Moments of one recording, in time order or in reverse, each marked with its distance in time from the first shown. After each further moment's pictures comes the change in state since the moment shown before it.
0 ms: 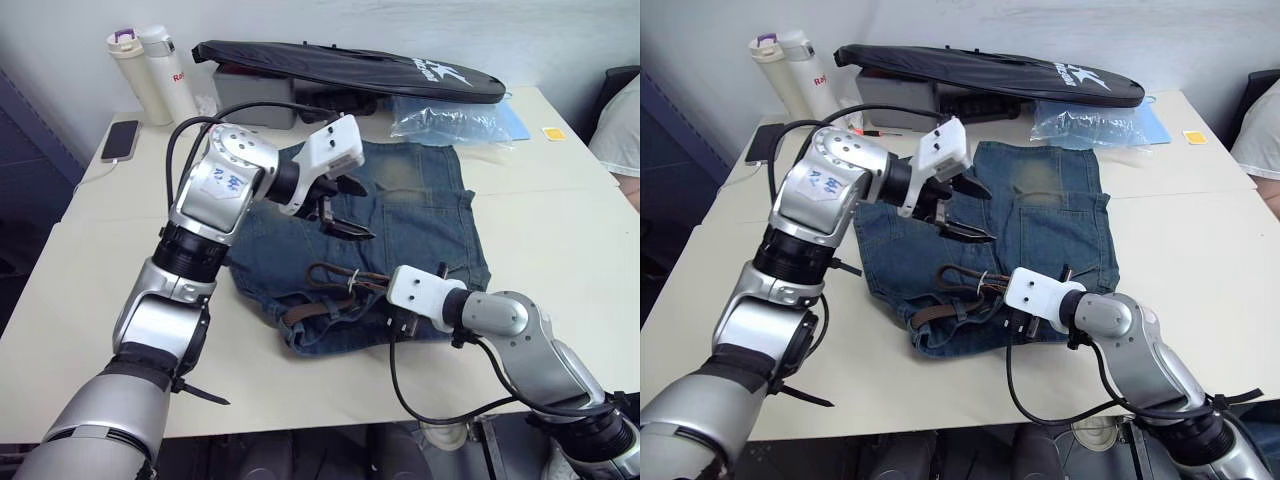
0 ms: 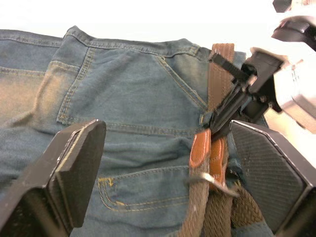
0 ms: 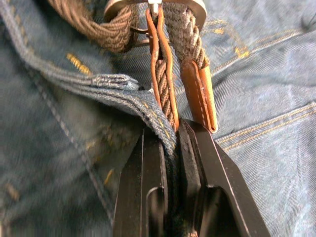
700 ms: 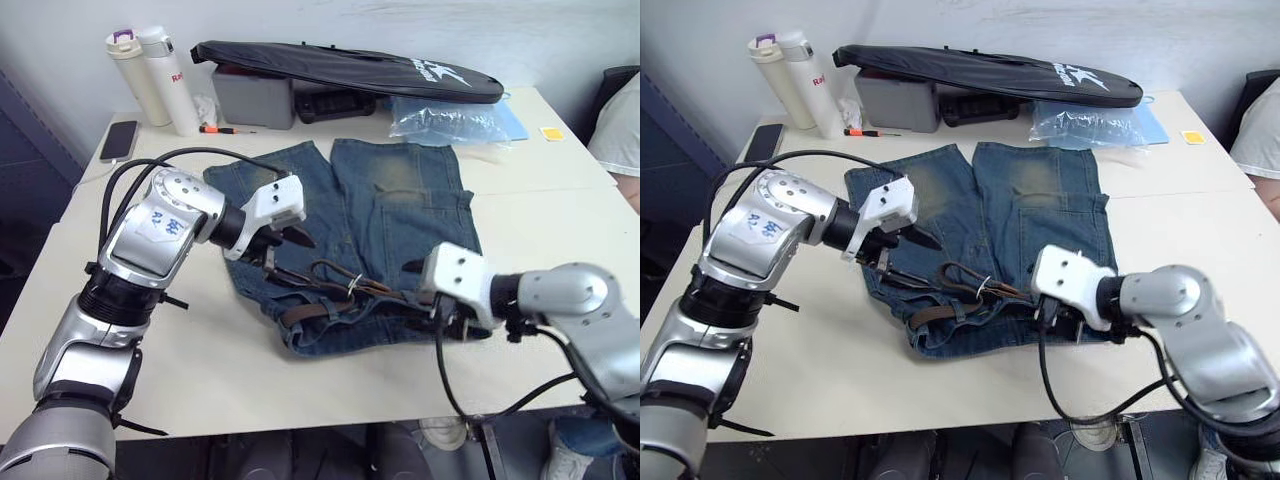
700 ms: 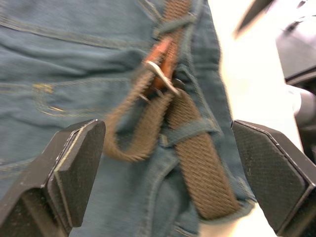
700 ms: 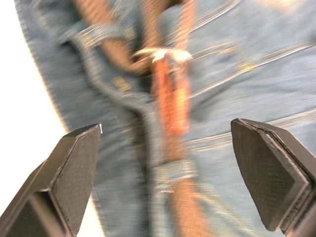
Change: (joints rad) left arm 0.233 0.304 -0.048 -0.316 -0.174 0.122 -0.076; right arm -0.147 -0.189 -0.242 -0.128 0.350 0.236 0.195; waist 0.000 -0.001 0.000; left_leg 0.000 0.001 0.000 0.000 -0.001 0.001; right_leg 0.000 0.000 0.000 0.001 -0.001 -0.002
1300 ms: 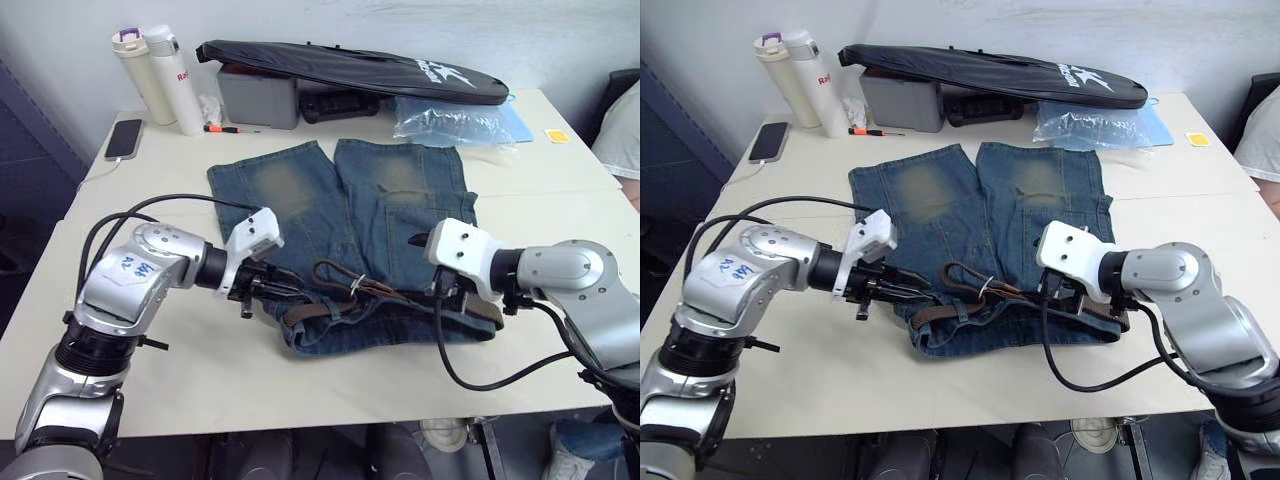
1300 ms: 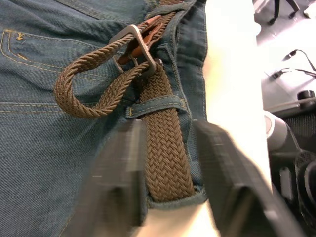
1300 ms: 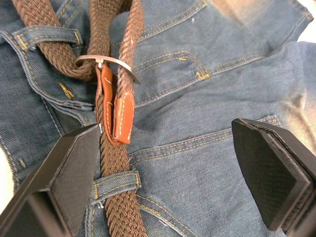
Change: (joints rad) left arm 0.223 0.025 0.145 -0.158 -0.164 0.151 0.162; right arm -0.026 -0.019 0.073 0.114 -0.028 -0.127 -0.060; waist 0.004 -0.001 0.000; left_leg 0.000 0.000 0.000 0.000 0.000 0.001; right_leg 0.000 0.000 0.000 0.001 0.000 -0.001
